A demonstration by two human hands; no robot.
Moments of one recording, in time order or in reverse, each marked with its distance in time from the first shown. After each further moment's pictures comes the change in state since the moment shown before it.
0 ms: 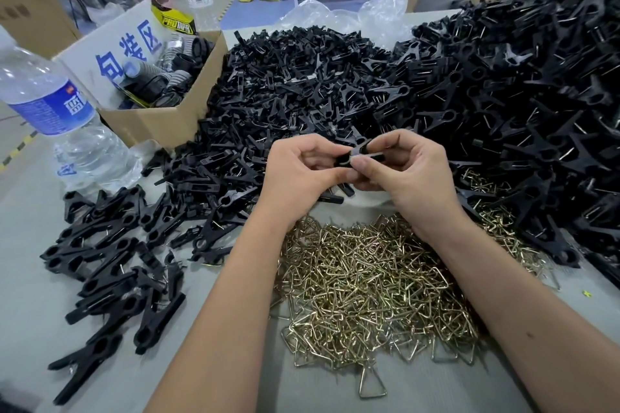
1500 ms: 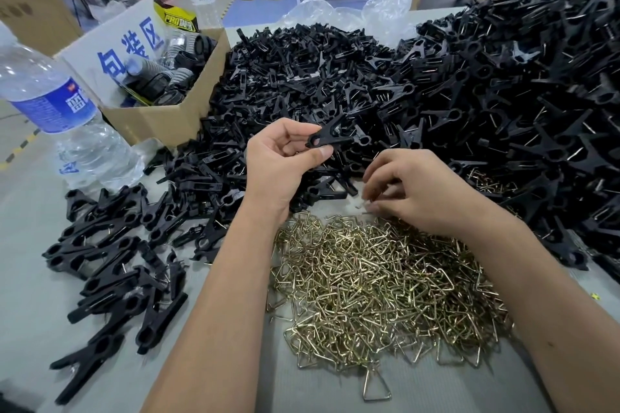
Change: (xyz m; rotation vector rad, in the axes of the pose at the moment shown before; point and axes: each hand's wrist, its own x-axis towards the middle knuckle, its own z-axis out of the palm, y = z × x) left_hand 0.006 -0.008 -0.016 -0.159 0.223 0.032; right_hand 0.006 -0.021 -0.021 -0.918 -0.452 -0.078
